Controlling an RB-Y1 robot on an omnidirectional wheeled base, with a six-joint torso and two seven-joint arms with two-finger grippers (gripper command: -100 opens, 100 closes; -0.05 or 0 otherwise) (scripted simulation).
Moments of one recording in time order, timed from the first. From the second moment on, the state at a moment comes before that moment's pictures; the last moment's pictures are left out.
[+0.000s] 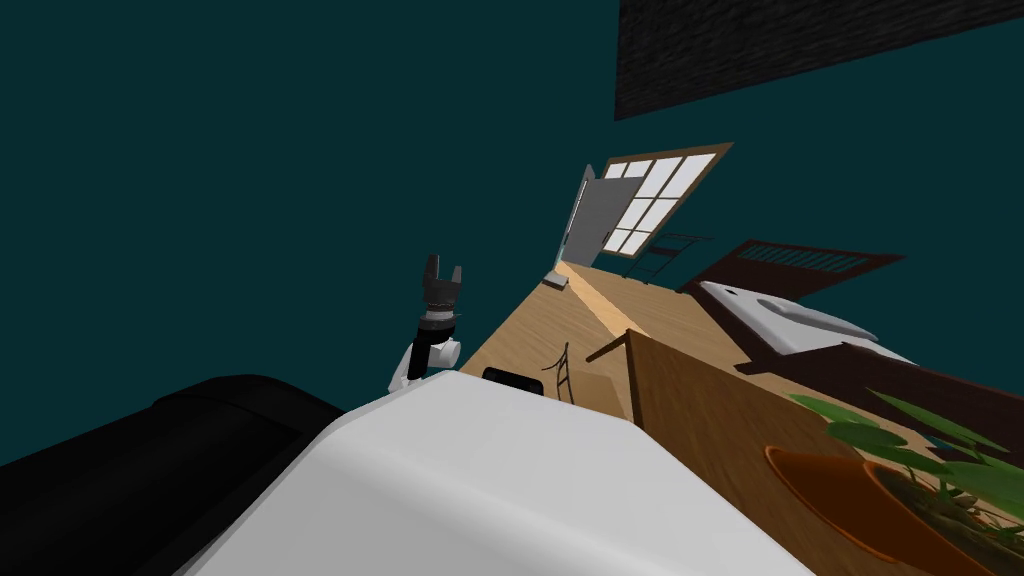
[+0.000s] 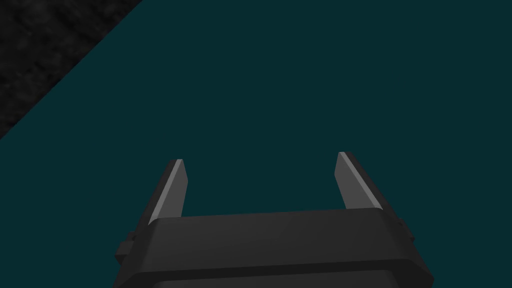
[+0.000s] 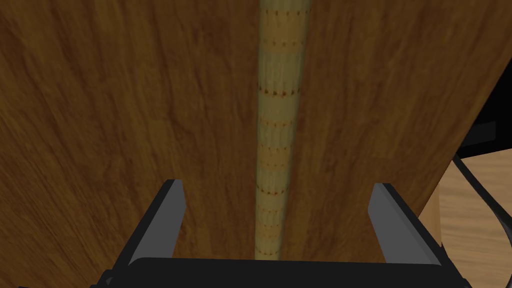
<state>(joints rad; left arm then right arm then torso) 0.48 0.00 -0.01 -2.34 -0.06 -0.50 0.12 0.88 -0.81 0.45 -0.80 0.14 -0.33 0.37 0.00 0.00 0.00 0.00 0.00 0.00</state>
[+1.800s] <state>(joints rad) 0.48 0.00 -0.01 -2.34 -0.06 -0.50 0.12 0.86 -0.54 0.28 -0.46 0.18 -0.50 0.49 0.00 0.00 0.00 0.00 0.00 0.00</state>
